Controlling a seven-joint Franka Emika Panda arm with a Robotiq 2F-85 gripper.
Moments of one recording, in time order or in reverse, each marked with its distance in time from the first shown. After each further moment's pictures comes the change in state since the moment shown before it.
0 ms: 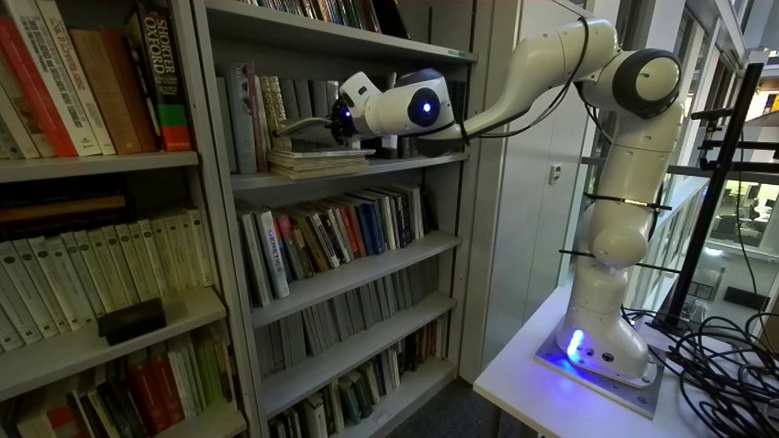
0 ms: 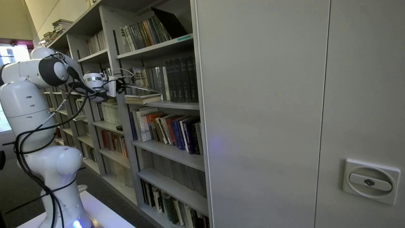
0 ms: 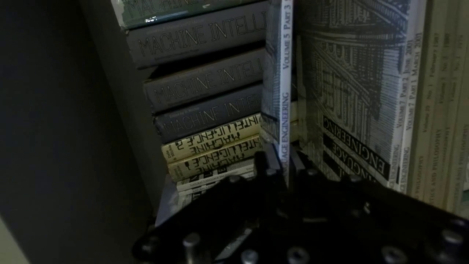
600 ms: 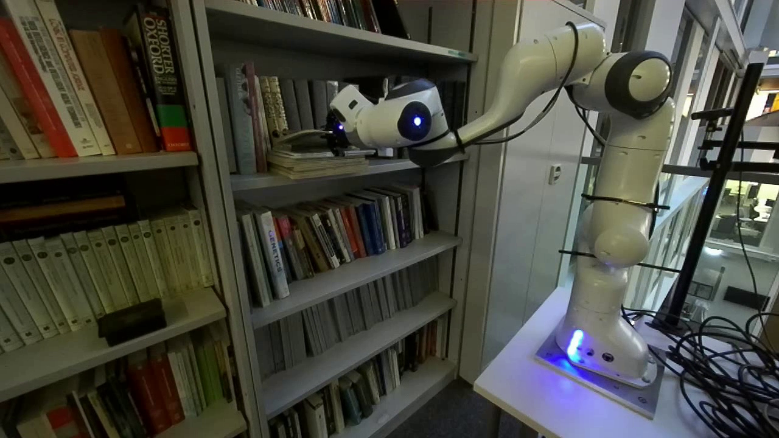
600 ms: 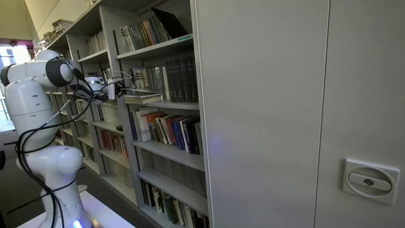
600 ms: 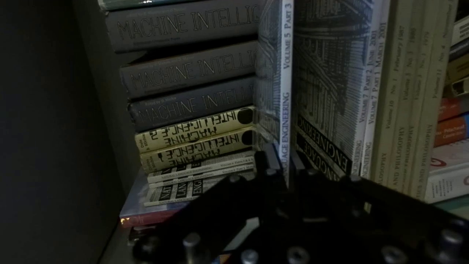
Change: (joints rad) arm 0.025 0.057 0.028 0.009 -0.017 -0.085 -0.048
